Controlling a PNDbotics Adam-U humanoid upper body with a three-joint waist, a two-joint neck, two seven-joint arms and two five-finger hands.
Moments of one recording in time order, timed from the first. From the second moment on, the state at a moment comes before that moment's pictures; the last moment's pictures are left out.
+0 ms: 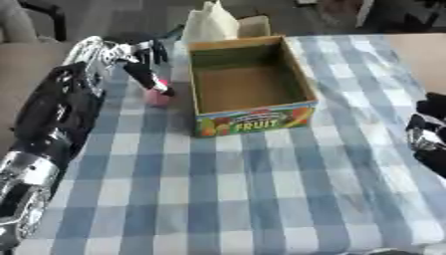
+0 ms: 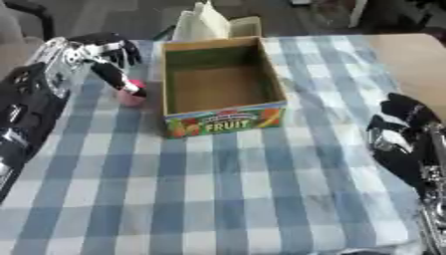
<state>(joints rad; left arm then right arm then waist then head) -1.05 0.39 0.02 -0.72 -1.15 -0.22 -0.50 -0.23 -0.27 0.01 -1.65 0.06 -0.09 -0.07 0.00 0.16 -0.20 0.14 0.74</state>
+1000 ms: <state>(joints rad) -1.01 0.36 0.03 -0.71 -1.17 -0.23 -0.42 -0.23 -0.27 0.01 -1.65 0.06 -0.09 -0.07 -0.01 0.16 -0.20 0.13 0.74</state>
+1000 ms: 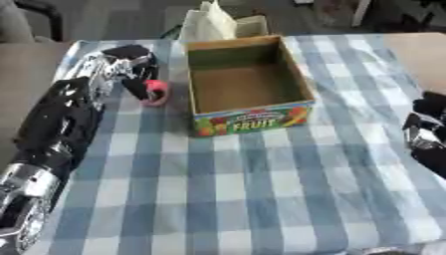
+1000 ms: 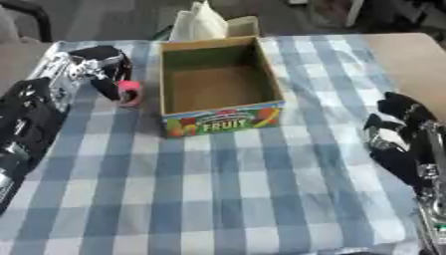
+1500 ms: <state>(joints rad) -1.02 0.40 0.03 -0.81 -1.10 -0.24 -0.36 -0.23 -0.27 0.01 -1.65 0.06 -0.09 -0.07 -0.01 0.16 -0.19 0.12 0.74</state>
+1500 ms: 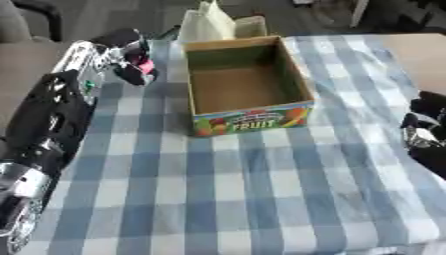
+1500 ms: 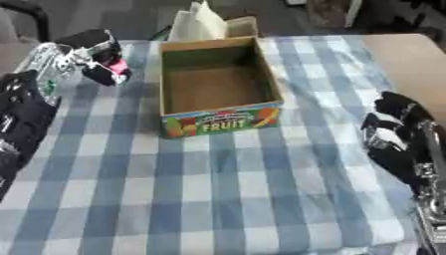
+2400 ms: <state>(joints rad) -1.08 0.26 -0.10 -1.00 -0.86 -0.30 -0.29 -0.23 -0.27 0.01 -1.65 0.06 -0.09 -0.06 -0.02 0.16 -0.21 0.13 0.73</state>
